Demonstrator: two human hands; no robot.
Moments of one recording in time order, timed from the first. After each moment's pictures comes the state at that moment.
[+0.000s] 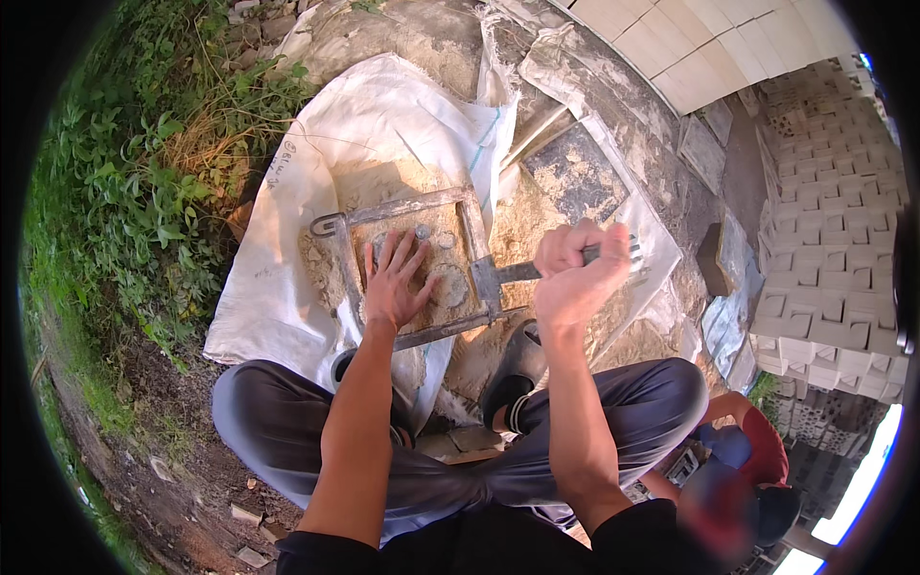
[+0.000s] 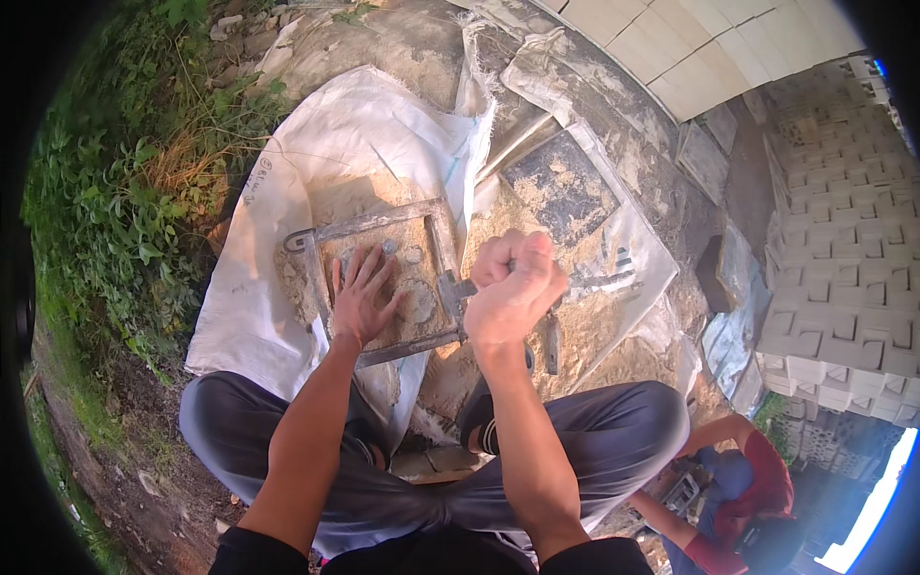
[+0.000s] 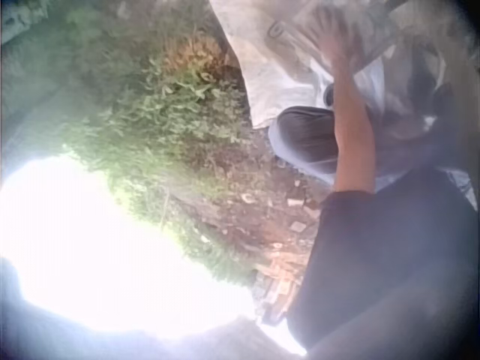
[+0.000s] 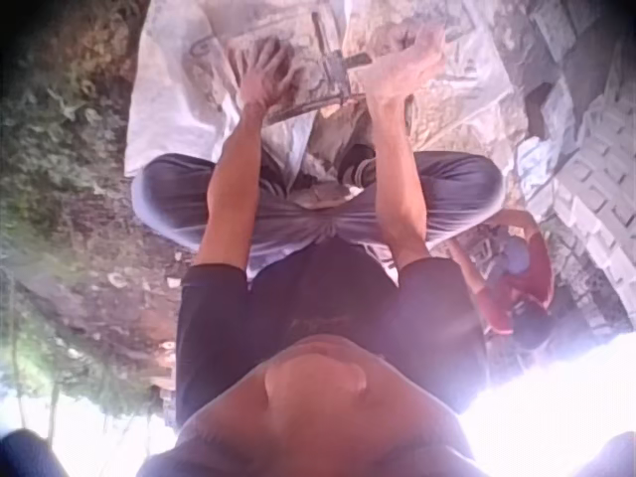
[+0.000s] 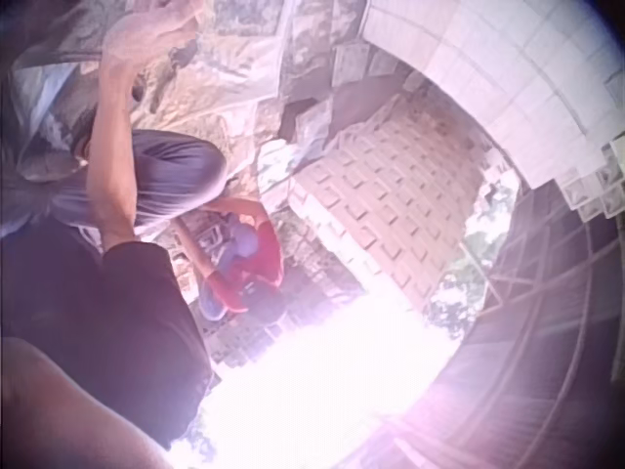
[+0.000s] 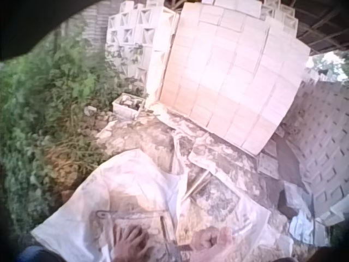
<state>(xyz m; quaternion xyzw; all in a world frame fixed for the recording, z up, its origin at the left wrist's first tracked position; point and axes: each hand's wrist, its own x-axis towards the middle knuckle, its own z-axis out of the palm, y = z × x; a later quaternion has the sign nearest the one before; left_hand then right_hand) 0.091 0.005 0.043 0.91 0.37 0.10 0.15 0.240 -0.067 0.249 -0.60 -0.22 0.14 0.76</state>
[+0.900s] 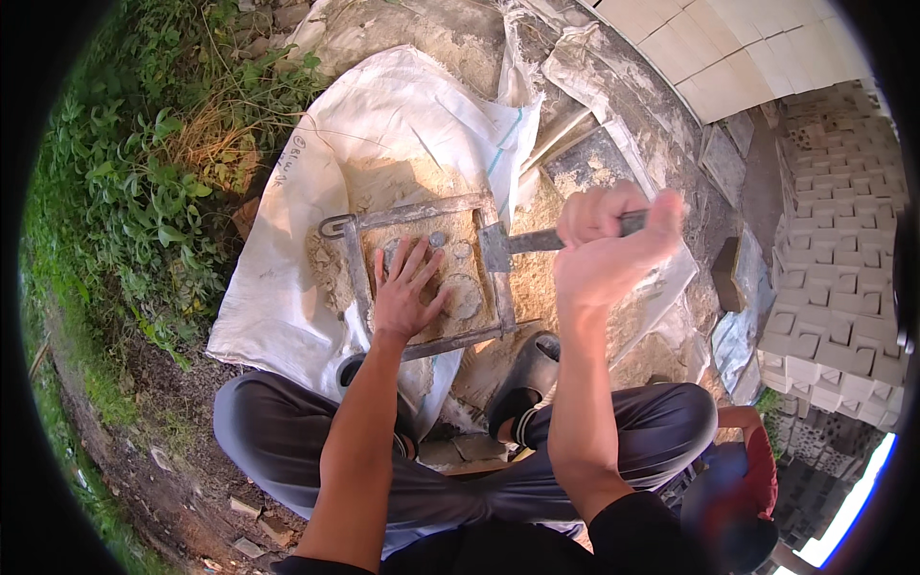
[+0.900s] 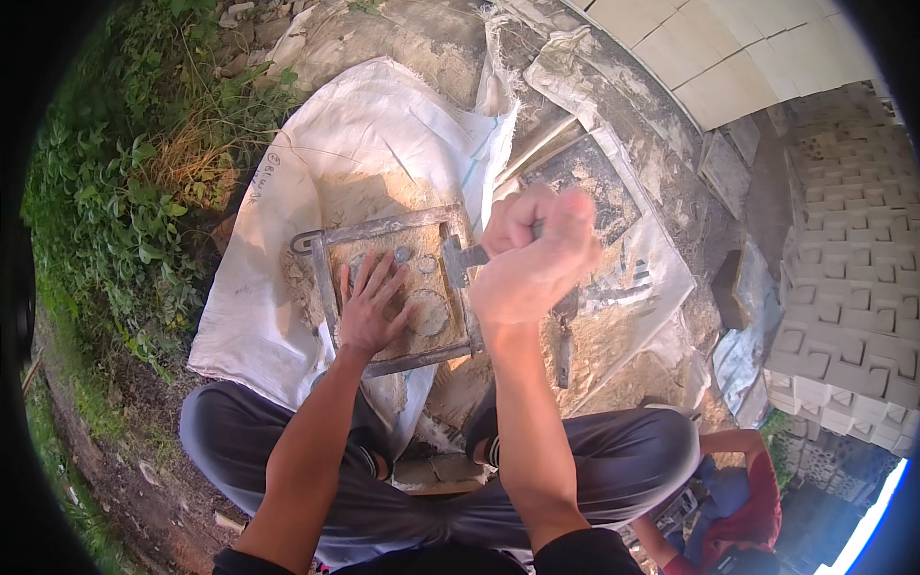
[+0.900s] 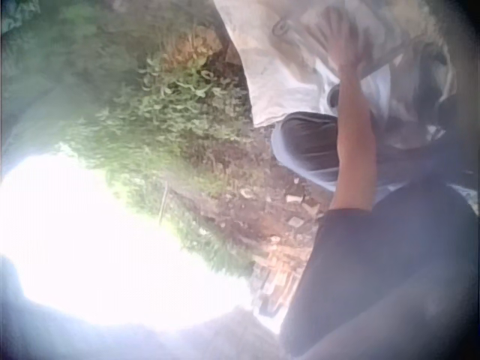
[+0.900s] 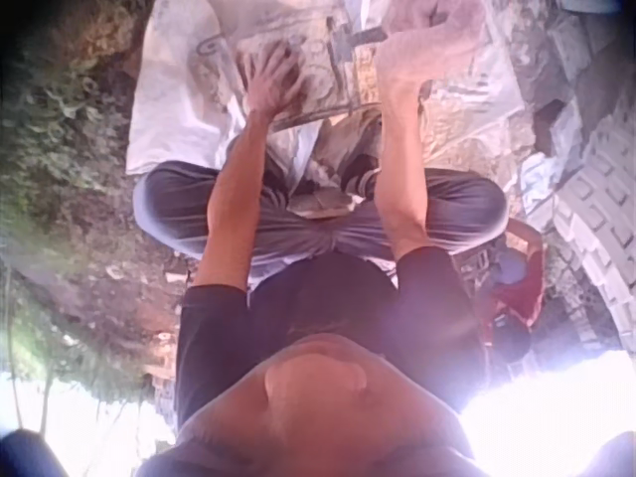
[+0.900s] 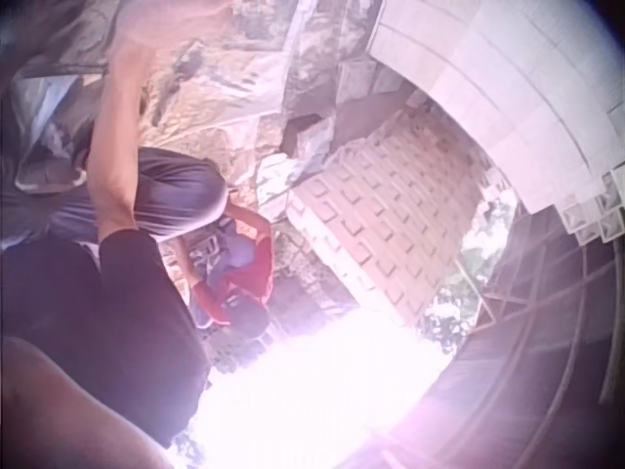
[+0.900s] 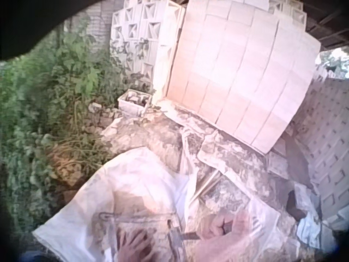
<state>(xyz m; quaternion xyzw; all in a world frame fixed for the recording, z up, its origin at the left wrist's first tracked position) 0.092 0.005 0.044 0.91 0.35 0.13 0.18 0.260 -0.024 0.233 -0.58 -0.26 0.15 0.76</state>
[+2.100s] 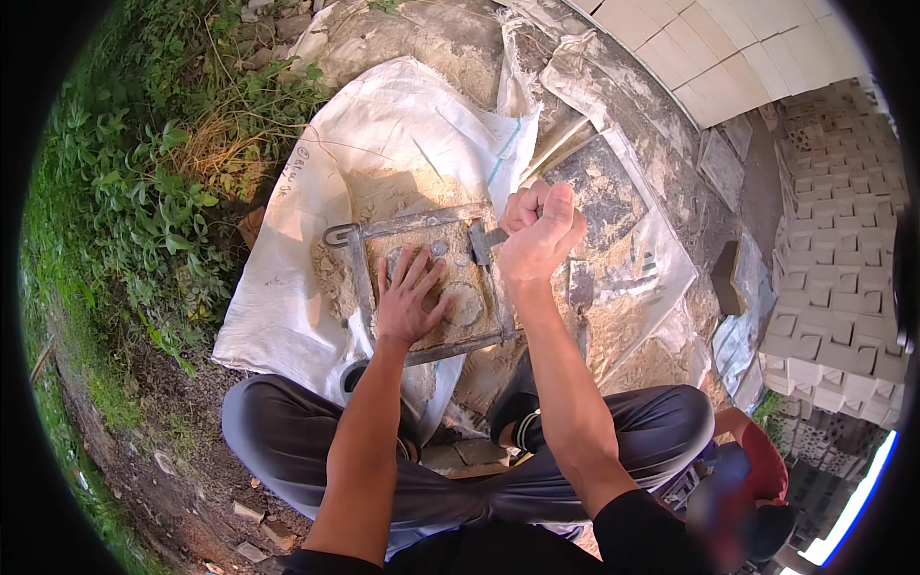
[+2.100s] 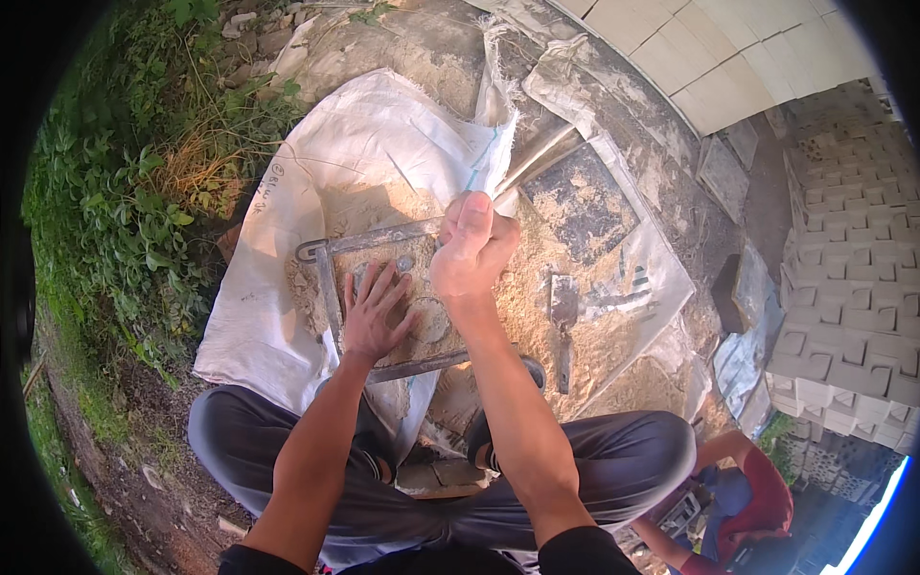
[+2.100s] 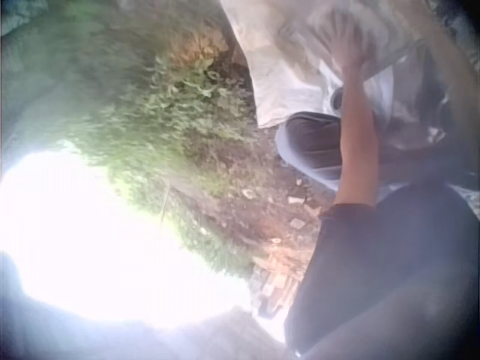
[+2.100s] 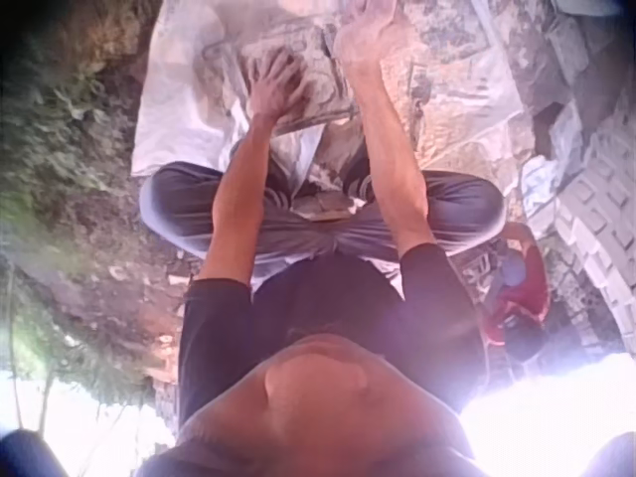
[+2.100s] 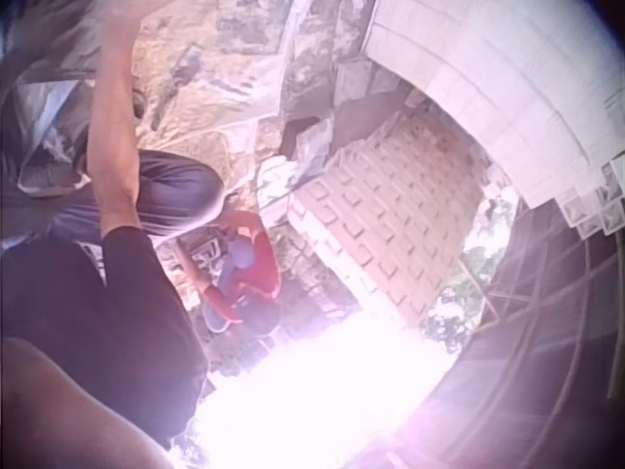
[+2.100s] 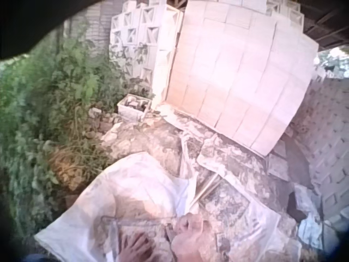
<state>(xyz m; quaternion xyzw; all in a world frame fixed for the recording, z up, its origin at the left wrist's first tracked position) 0.092 0.006 0.047 0.91 0.36 0.13 0.18 0.245 0.010 0.212 -0.60 -0.26 0.10 0.75</state>
